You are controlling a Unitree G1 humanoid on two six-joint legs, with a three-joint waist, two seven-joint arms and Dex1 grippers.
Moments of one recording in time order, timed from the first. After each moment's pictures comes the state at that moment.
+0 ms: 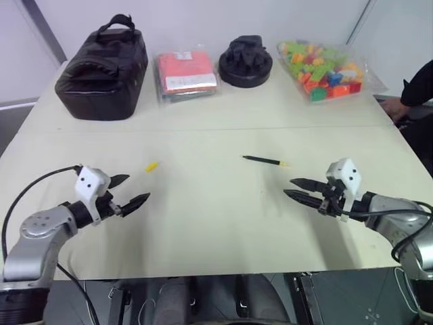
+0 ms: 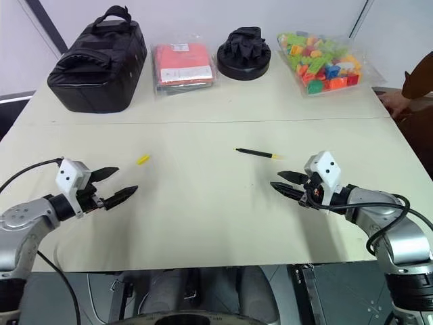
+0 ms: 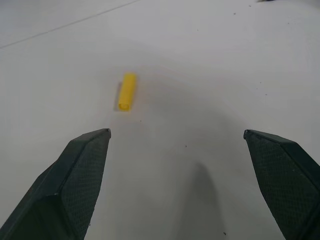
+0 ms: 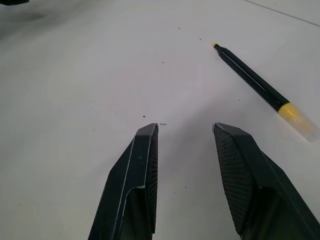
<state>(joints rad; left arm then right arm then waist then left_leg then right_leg) 0.02 0.70 0.25 -0.13 -0.43 0.32 -0.84 -0.04 -0.80 -0.16 -0.28 0.52 0.48 0.88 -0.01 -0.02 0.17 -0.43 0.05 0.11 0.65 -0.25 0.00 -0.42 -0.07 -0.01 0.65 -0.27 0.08</state>
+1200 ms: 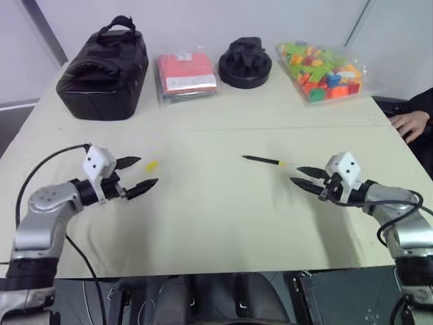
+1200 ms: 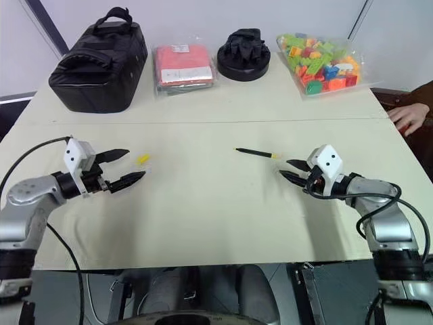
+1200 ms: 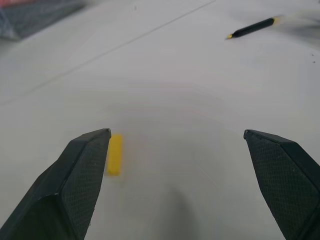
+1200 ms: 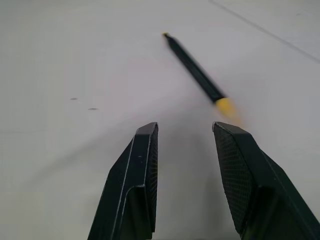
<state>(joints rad) -0.24 0.72 0.18 0.05 -0.42 0.25 -1.03 -0.26 -0.75 -0.10 0.16 0.29 0.13 0.97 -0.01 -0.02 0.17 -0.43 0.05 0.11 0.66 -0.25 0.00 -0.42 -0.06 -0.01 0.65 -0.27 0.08</state>
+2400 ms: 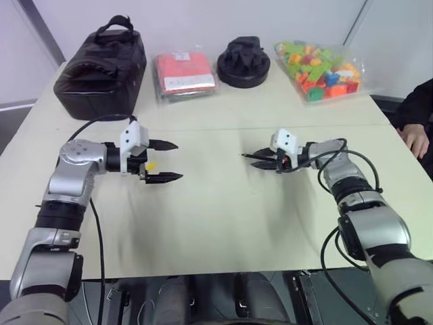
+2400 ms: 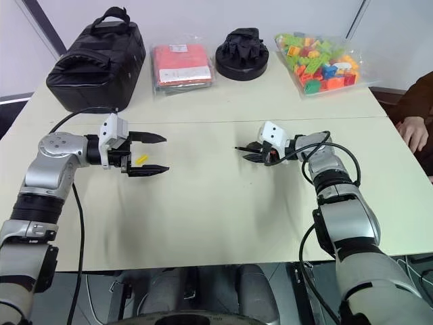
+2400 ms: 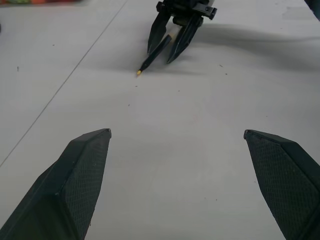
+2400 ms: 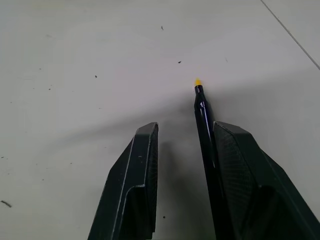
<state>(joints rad) -0.63 0.68 -0.05 0.33 -0.31 0.13 -1.36 -0.99 -0.49 0.15 1.18 -0.05 -0.34 1.19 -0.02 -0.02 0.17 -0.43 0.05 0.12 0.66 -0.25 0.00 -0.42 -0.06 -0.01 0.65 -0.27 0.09</state>
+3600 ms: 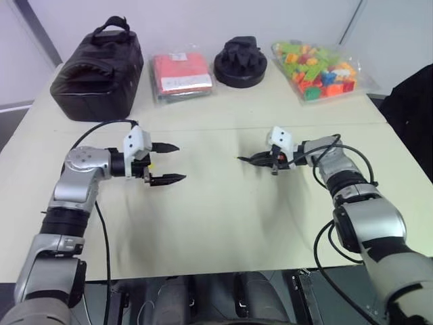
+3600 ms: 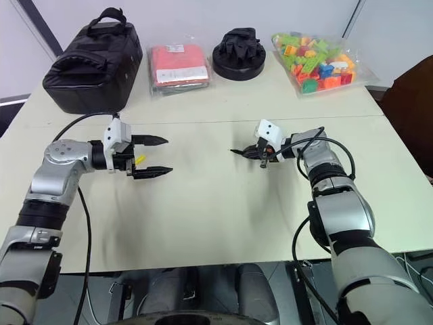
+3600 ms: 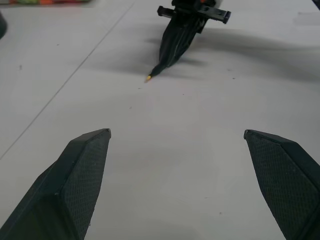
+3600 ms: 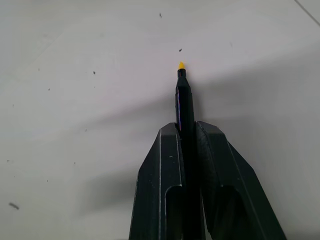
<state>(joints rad) -0.57 0.66 -0.01 0.31 -0.32 0.12 -1.28 -1.04 -0.45 0.13 1.24 -0.10 -0.25 1.21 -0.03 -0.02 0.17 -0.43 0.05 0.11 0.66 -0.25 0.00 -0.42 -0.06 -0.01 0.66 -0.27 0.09</state>
